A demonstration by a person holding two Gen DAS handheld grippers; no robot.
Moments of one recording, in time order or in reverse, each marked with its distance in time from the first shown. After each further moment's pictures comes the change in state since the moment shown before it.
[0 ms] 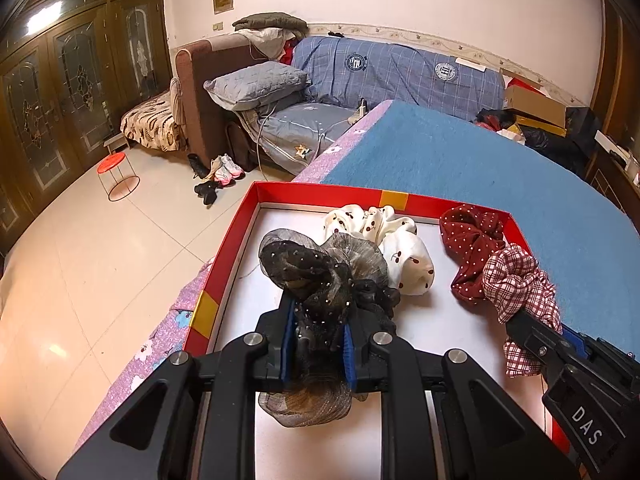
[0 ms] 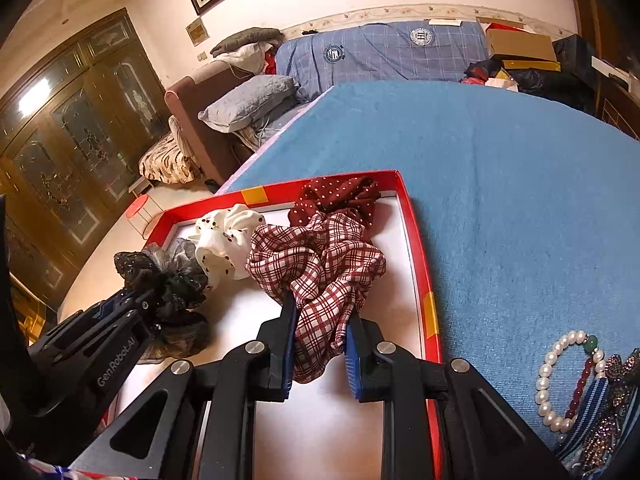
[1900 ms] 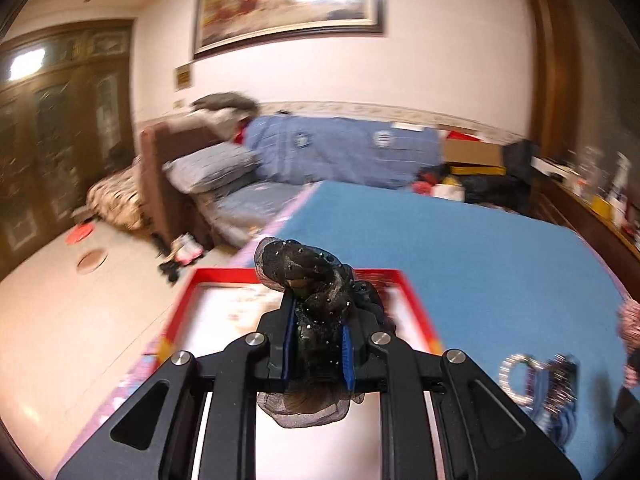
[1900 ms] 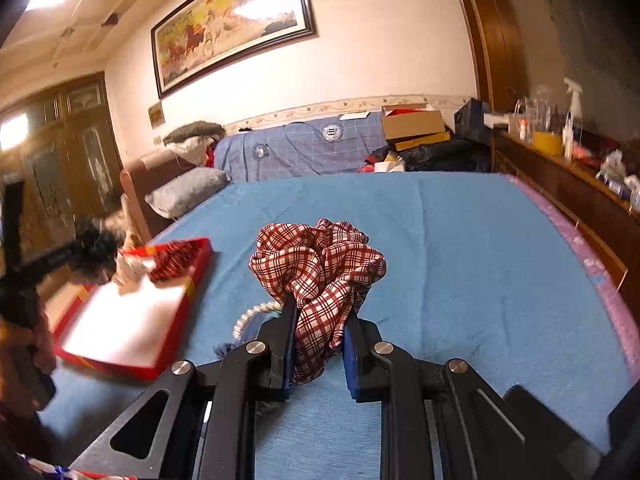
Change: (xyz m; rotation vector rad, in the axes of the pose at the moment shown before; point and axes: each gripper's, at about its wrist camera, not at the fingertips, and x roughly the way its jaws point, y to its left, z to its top) left arm -0.091 -0.045 -0.010 0.075 -0.287 -0.138; right arm -0.210 -0.167 -0.102 0.034 -0.377 -0.192
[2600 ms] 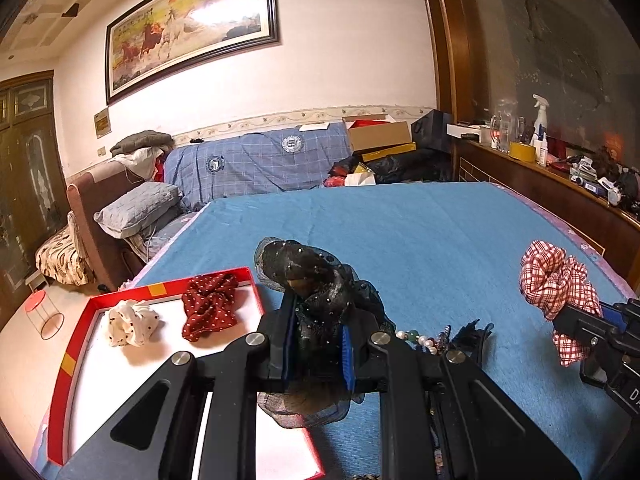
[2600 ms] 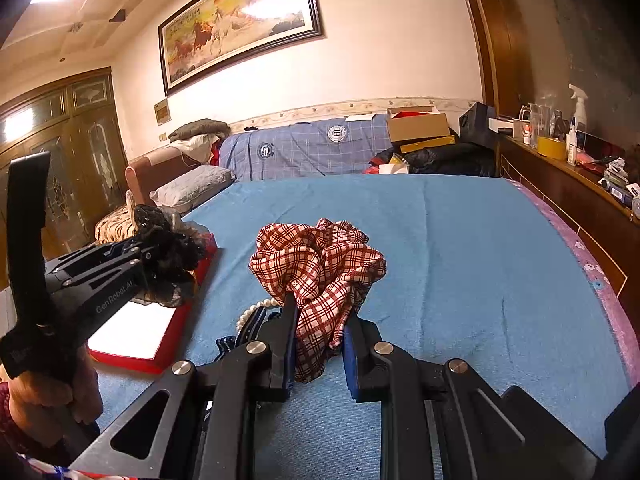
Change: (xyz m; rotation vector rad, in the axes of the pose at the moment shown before) left arm -0.023 -0.148 -0.040 0.252 -0.063 -0.221; right arm -0.001 -0.009 -0.007 -0.052 -0.002 -0.007
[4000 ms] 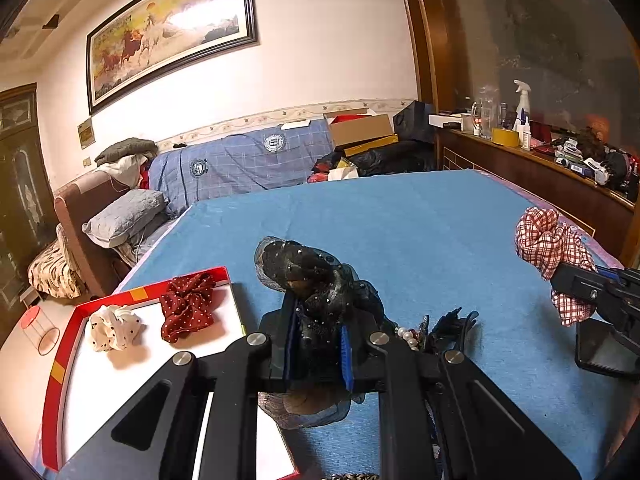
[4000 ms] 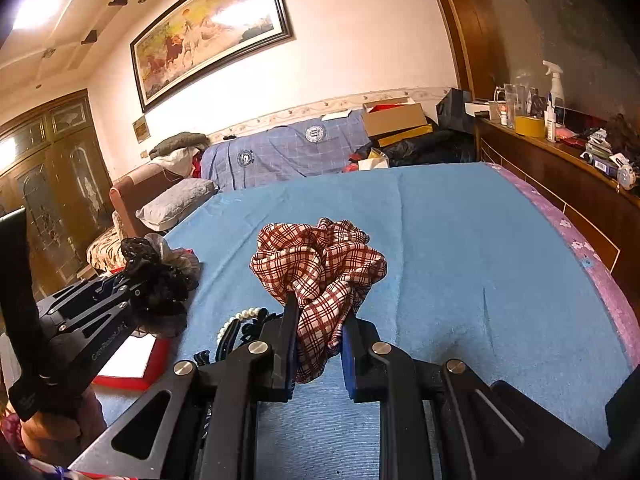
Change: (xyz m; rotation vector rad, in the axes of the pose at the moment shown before) left arm 0.005 -0.024 -0.003 0.058 0.013 -0.046; right arm -0.007 -0.011 0.006 0.099 -0.004 -0.037
